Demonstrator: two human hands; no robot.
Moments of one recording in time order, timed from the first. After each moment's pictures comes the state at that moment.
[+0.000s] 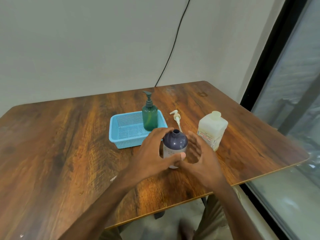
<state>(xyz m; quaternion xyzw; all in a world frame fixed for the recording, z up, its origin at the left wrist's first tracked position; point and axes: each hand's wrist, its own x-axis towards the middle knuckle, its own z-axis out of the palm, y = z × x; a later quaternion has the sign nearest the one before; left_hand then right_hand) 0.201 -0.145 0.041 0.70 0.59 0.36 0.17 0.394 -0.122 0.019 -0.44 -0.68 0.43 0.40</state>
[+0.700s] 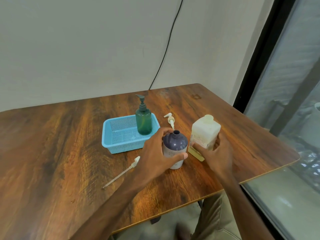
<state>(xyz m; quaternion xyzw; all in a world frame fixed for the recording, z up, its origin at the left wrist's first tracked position) 0.228 -0.124 0.032 0.67 0.58 0.42 0.19 0.435 -0.067 0.003 -0.60 -0.61 0.22 0.48</state>
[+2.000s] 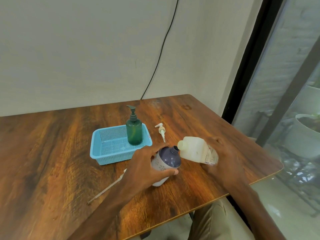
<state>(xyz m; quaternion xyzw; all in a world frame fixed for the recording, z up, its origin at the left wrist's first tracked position) 0.220 -0.123 0.034 0.72 0.53 0.41 0.18 0.484 -0.086 0.045 -0.54 -0.76 0.05 0.35</state>
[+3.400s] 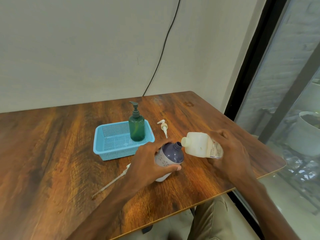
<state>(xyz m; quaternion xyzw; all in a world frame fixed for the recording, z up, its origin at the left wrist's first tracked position) 0.222 -0.122 0.032 0.72 0.53 0.41 0.18 0.491 -0.082 0.056 -0.53 -0.78 0.01 0.32</state>
